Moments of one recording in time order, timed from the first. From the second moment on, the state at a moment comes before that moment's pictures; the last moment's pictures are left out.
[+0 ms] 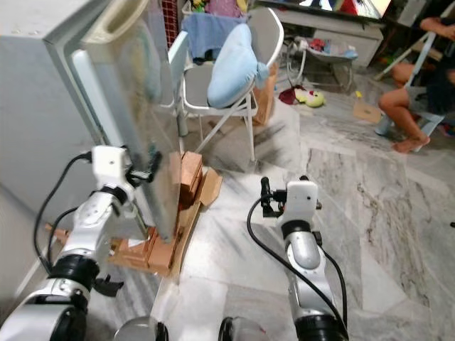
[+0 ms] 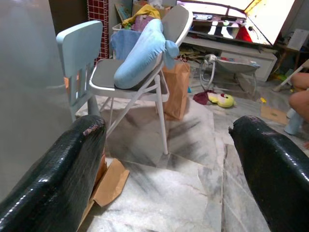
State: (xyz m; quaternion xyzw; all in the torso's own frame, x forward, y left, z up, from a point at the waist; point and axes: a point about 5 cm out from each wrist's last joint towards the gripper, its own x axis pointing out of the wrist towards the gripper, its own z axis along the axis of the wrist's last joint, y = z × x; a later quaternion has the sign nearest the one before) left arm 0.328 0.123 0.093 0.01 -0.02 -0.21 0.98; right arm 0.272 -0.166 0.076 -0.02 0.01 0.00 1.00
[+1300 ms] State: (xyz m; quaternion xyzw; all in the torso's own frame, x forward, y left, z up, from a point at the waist) left arm 0.317 0.161 0.082 0.09 0.00 -0.10 0.99; right arm 0.272 -0.177 0.071 -0.04 0.02 -0.03 1.00
